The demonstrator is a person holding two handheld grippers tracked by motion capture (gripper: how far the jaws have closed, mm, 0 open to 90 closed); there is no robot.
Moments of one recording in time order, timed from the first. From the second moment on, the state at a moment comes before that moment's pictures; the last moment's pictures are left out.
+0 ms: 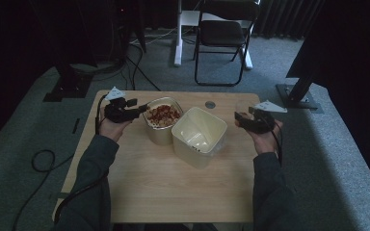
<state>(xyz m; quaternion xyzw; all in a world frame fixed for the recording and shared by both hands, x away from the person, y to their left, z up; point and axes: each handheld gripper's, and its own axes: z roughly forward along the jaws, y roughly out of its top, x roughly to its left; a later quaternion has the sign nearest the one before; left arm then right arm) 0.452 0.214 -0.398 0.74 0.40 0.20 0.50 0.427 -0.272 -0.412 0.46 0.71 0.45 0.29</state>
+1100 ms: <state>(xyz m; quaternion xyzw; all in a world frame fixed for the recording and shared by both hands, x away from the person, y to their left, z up) 0.449 0.127 -0.389 0.77 0.30 0.22 0.52 0.476 -0.088 -0.329 0.34 0.76 0.52 0.18</state>
